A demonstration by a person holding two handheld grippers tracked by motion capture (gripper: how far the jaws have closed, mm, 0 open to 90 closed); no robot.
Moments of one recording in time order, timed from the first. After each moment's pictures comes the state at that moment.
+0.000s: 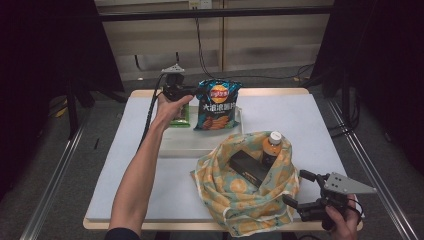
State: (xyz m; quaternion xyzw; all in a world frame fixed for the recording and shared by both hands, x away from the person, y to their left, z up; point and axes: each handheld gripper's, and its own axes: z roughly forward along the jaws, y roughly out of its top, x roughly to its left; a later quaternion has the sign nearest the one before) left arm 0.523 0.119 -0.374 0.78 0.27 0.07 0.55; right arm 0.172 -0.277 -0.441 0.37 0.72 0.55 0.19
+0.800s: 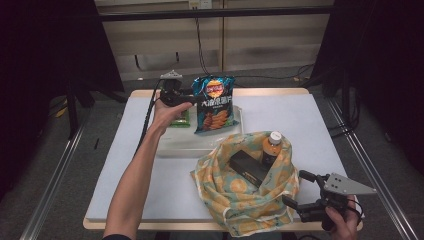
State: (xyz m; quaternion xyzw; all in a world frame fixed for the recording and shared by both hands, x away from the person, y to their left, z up) left arm 0.516 0.131 -0.385 0.79 0.31 0.09 0.52; right arm 0.171 -0.275 -0.441 0.37 0.72 0.55 0.19
